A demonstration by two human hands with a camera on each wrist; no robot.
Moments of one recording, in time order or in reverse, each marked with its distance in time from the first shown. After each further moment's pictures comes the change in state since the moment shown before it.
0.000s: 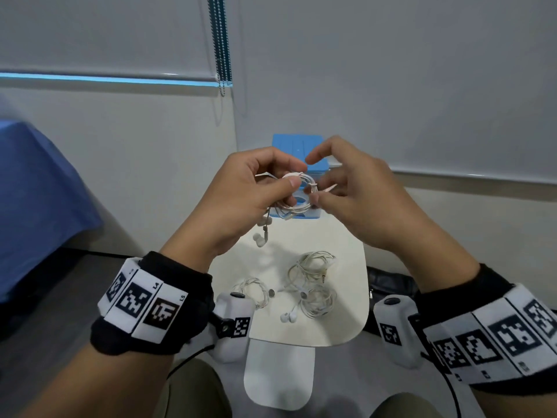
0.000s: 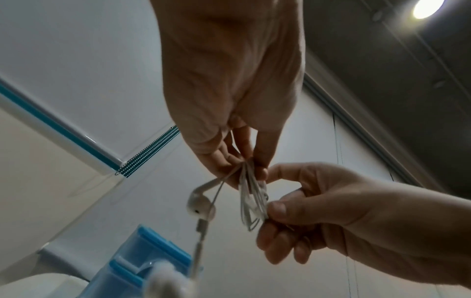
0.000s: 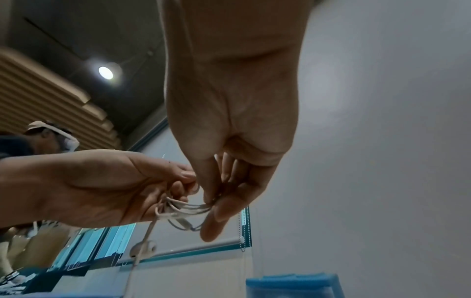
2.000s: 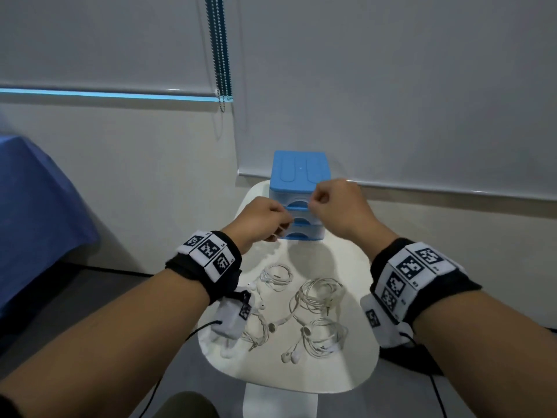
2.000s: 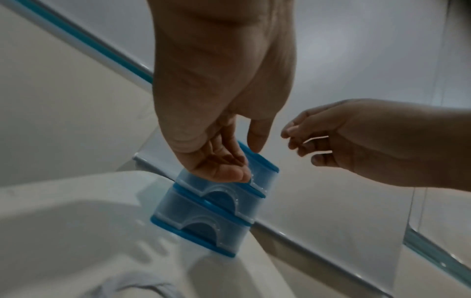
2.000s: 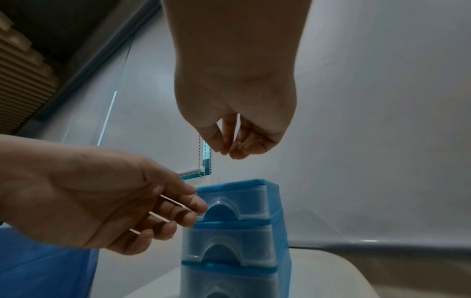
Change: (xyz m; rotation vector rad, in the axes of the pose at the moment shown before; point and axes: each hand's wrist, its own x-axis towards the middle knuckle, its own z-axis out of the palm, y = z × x) left_hand 0.101 -0.119 0.002 0.266 -0.052 -0.421; right_hand 0.101 0.094 0.045 -0.281 0.099 0.190
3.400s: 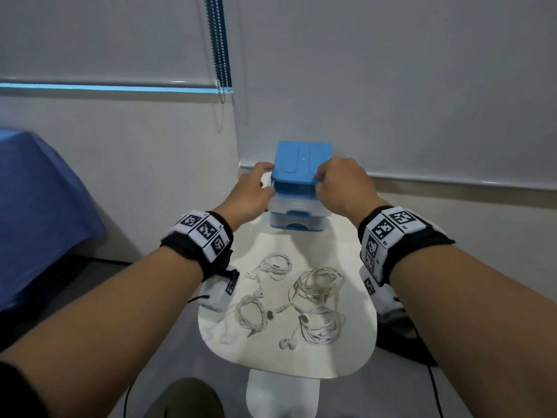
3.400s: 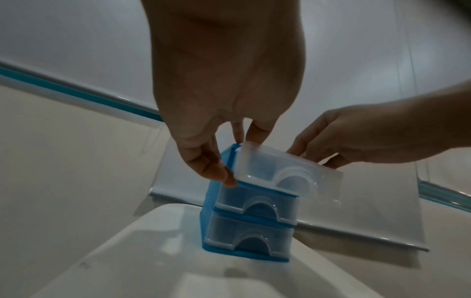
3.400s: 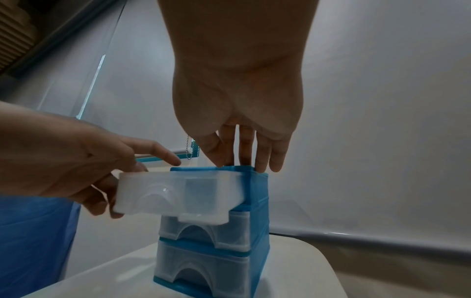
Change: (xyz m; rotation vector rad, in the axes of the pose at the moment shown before) left_hand -0.002 0.015 -0.018 0.233 0.128 0.114; right_hand 0.022 0.001 -0.009 -0.250 -0.024 0.006
